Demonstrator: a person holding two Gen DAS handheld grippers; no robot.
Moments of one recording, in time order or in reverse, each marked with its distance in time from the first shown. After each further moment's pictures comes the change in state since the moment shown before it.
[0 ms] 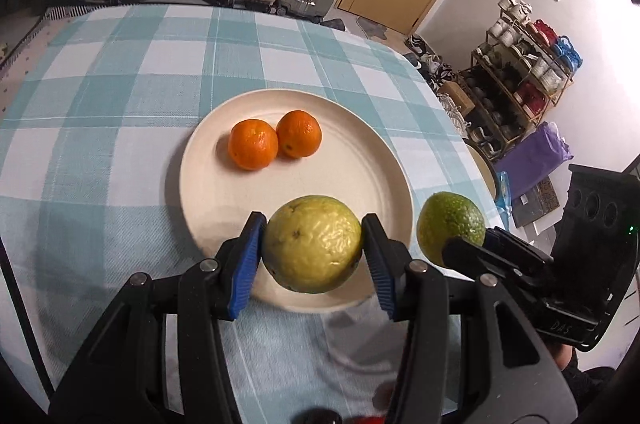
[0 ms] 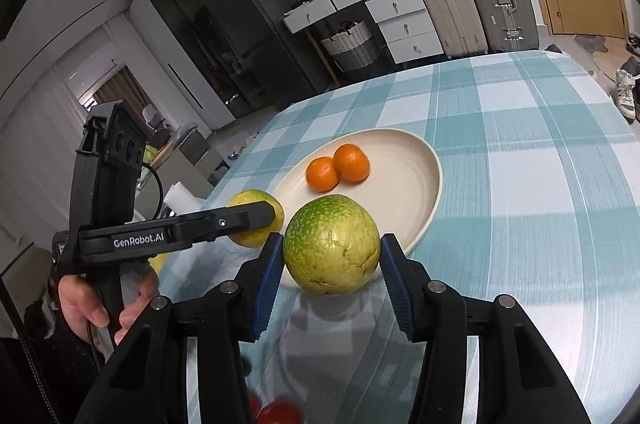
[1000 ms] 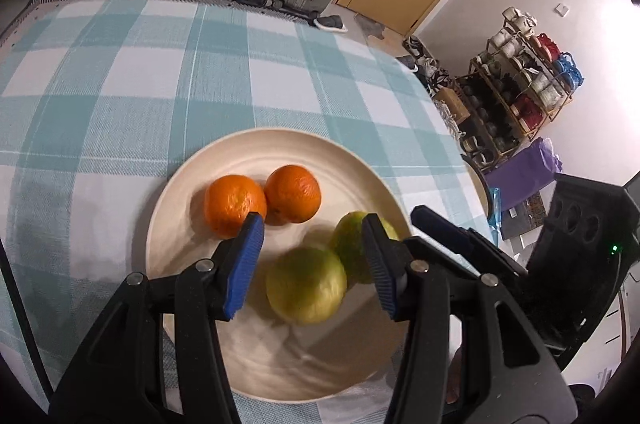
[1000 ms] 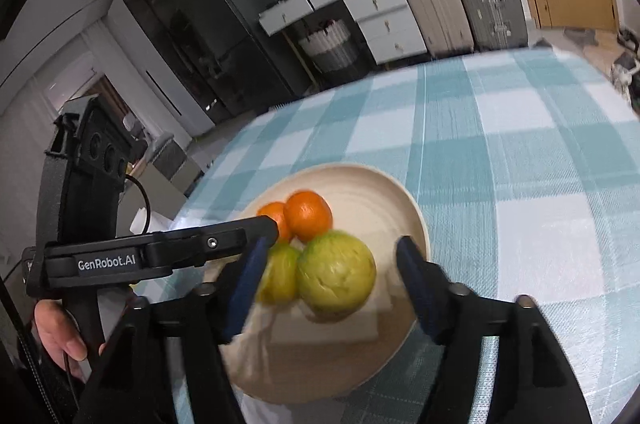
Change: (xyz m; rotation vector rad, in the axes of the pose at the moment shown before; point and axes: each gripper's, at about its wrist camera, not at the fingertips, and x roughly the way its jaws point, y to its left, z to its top) left arm 0.059 0.007 0.058 -0.039 0.020 -0.037; right arm 0.052 -0.022 0.043 0.010 -0.046 -0.071
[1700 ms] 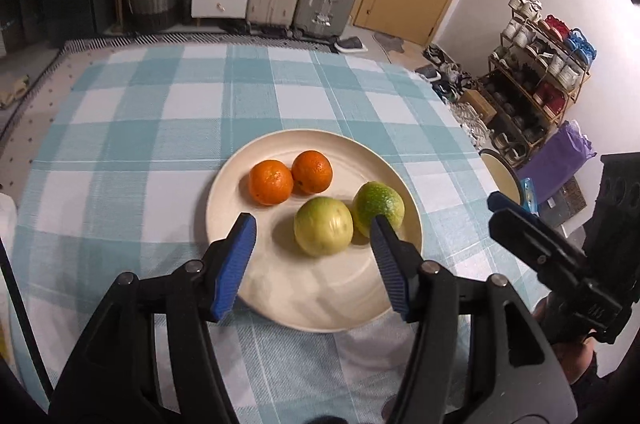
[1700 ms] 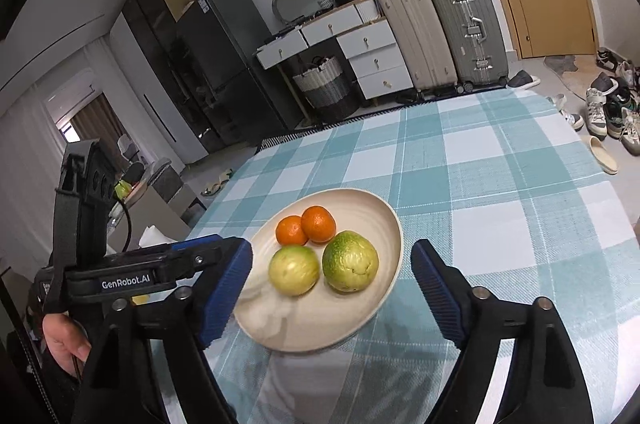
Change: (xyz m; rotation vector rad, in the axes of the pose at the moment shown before) left arm -0.076 -0.029 -0.046 0.114 -0.112 0.169; right arm -0.081 0.018 -0.016 0.007 -0.111 -0.043
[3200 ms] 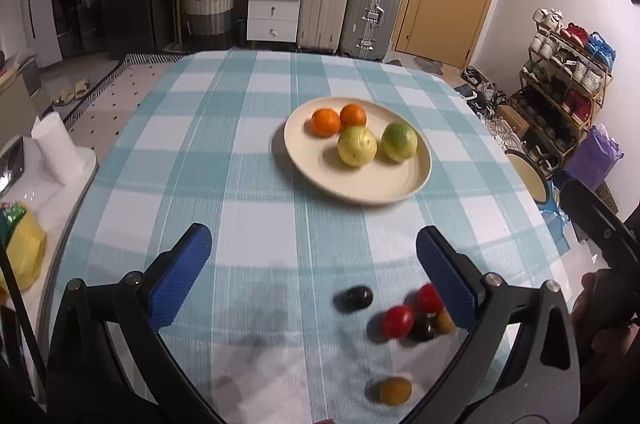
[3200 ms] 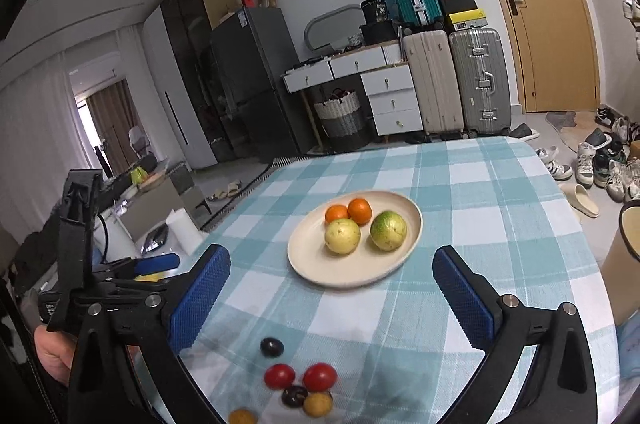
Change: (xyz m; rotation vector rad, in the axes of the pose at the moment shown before) left arm -0.128 -0.010 -0.126 -0.030 -0.102 0.179; right arm -0.104 0.066 -0.062 -0.162 -0.098 -0.017
